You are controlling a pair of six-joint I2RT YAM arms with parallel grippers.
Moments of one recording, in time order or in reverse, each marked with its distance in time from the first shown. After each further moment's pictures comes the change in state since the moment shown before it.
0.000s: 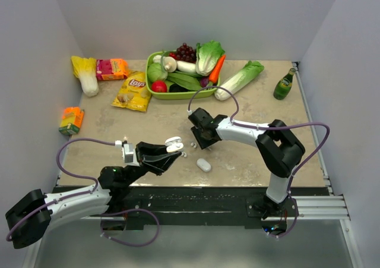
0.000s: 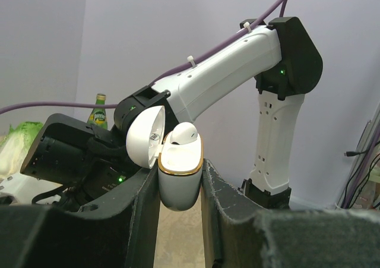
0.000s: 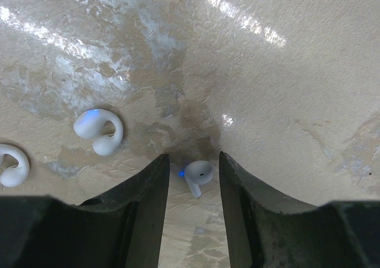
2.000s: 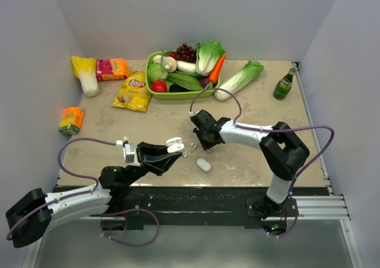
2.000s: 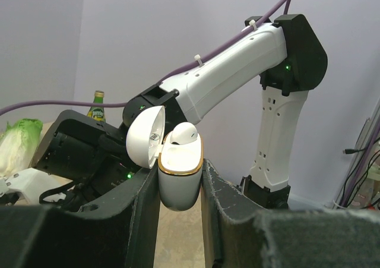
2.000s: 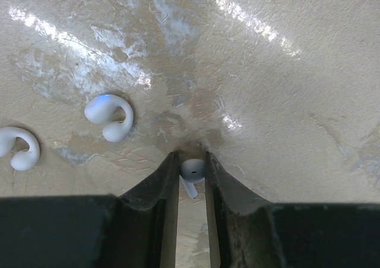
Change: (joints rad) left arm -0.006 0.010 0.000 0.000 0.000 0.000; right arm 0.000 -0.045 -0.064 0.050 -0.046 0.002
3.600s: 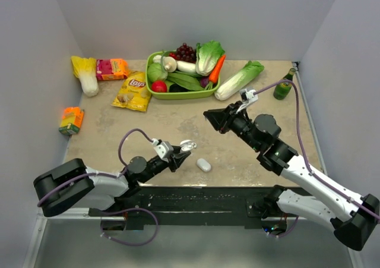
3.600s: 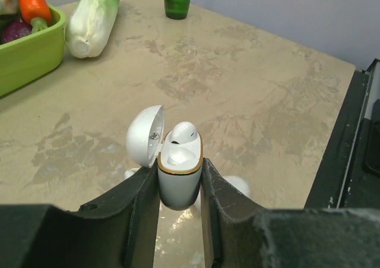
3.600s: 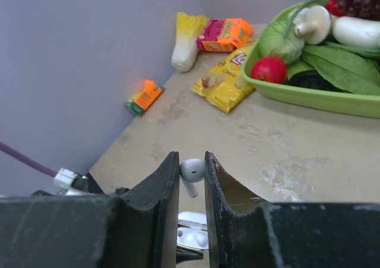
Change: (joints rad) left arm -0.006 0.481 0.016 -0.030 -0.167 0.263; right arm -0.040 -0.876 -0.318 0.602 -0.143 0.233
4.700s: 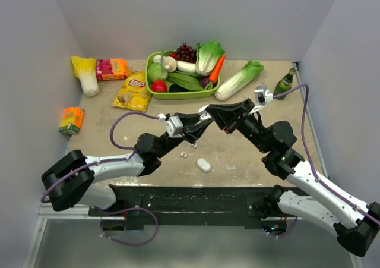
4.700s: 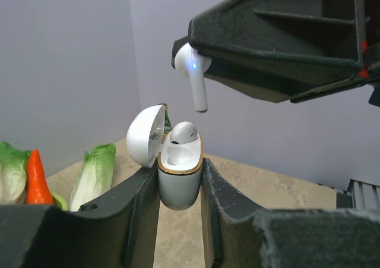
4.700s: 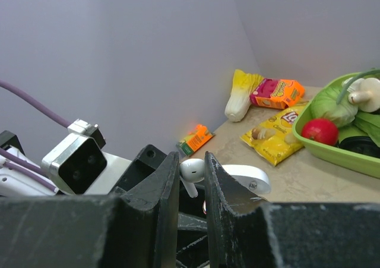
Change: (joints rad) left arm 0.029 0.112 0.484 0.008 0.119 0.074; right arm 0.000 -0.093 -0.026 0.236 -0.108 0.055
